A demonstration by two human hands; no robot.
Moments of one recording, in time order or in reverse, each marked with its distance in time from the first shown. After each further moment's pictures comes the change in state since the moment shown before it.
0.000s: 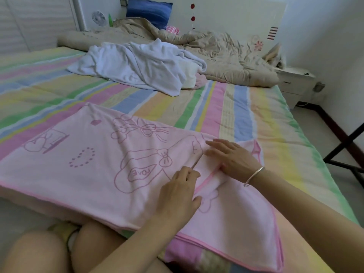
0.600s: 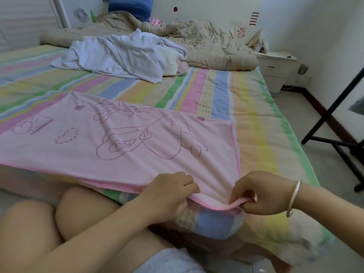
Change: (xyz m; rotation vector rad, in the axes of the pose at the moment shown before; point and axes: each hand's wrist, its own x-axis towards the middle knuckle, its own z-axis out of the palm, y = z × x) left_hand -0.061 0.033 0.011 0.205 -0.075 0.616; right_hand -0.170 -0.074 -0.109 0.485 -0.584 0.168
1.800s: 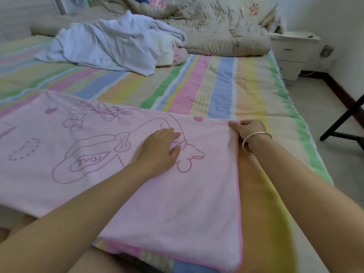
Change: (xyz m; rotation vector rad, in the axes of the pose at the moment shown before) left_hand 0.126 -0.109 0.046 -0.123 0.018 -0.612; right_hand 0.164 0.179 -0.048 0.951 0.824 0.793
